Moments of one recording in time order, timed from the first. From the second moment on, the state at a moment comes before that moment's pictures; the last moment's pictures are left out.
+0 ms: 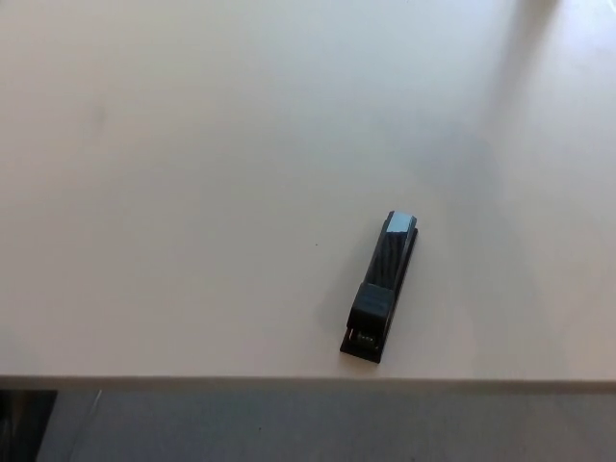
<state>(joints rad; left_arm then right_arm) -0.11 0.50 0.30 1.05 -0.10 -0.37 -0.31 -0.75 -0.74 -0.54 0.28 0.25 -0.20 0.03</state>
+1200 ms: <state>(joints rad) -0.13 0.52 0.30 1.07 -0.10 -0.32 -0.31 0.10 -0.52 -0.54 1.33 0.12 -0.17 -0.07</state>
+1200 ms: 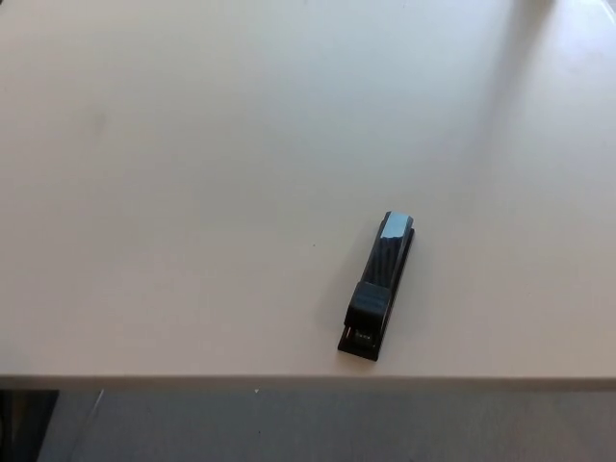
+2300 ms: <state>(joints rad) -0.13 0.53 0.29 1.06 -0.10 -0.31 -0.30 -0.21 -0.48 -0.32 1.30 0.08 -0.09 0.36</state>
